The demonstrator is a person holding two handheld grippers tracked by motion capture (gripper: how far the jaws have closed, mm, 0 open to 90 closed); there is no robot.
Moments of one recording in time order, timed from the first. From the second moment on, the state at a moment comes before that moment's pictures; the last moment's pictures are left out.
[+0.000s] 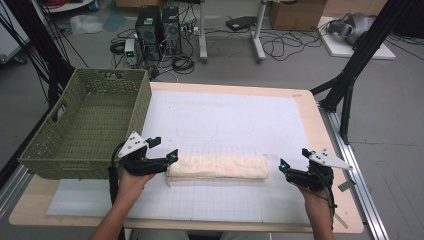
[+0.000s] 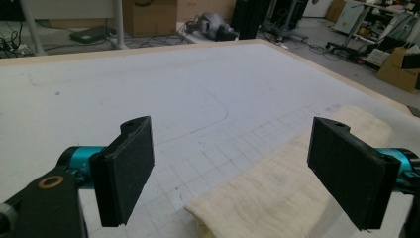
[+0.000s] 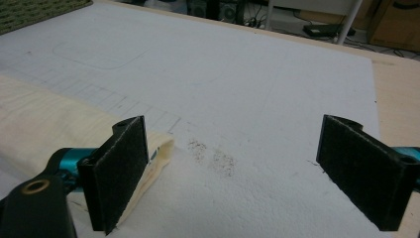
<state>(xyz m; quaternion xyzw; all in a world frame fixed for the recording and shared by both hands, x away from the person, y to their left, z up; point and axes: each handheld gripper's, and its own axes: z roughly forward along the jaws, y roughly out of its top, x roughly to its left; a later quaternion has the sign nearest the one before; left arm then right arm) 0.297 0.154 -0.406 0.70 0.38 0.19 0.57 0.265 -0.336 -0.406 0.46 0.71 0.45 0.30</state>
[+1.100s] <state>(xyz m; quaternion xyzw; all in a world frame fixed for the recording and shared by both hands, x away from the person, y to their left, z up) 0.300 0.145 -0.441 0.77 0.43 0.14 0.45 0.268 -0.326 -0.409 0.45 0.72 0.45 0.28</state>
